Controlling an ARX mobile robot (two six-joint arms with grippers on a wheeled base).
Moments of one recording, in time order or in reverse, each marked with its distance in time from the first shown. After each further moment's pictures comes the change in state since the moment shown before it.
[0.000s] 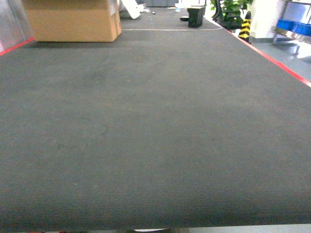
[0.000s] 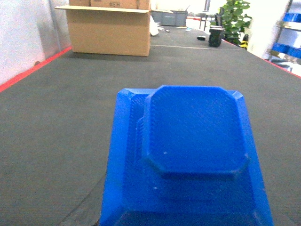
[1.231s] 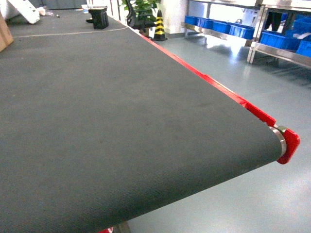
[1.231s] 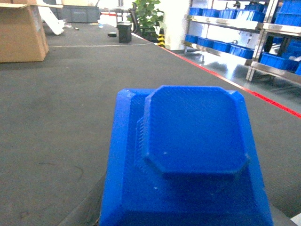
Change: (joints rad) left arm 0.000 0.000 0.000 0.000 0.003 0.000; right arm 0.000 0.000 0.000 0.000 0.000 0.000
